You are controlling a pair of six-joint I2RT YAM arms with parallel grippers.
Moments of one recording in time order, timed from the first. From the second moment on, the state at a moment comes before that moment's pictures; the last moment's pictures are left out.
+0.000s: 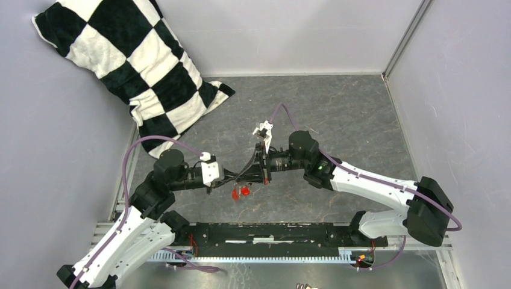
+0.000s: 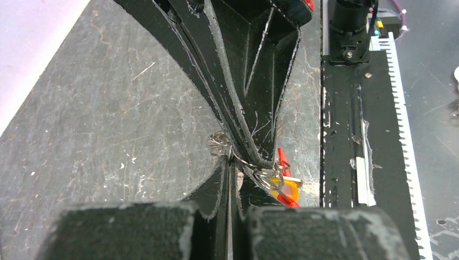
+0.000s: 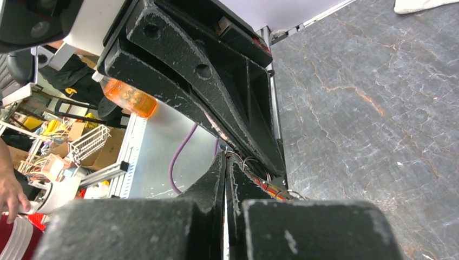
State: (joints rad) left arm -0.61 0.56 0.66 -0.38 0.72 0.42; right arm 0.97 1.28 0.84 0.37 -0.68 0.56
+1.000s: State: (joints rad) left arm -0.61 0.51 0.62 0.08 0.71 0.24; right arm 0.99 1.30 1.51 -0.41 -0.63 0.33
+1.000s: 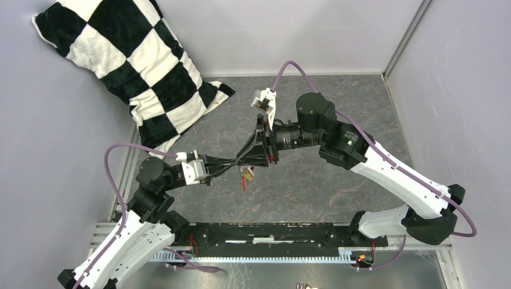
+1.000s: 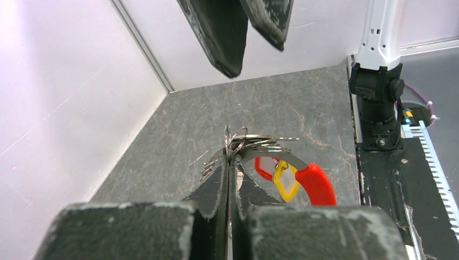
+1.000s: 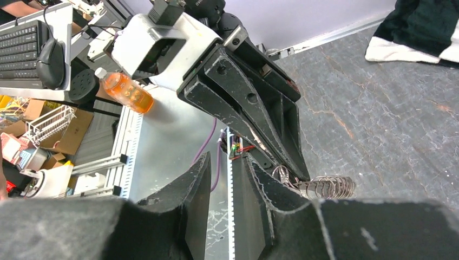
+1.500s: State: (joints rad) left arm -0.61 0.49 0.61 0.13 0.72 0.24; right arm 0.89 1.30 1.59 -0.56 -0.55 0.19
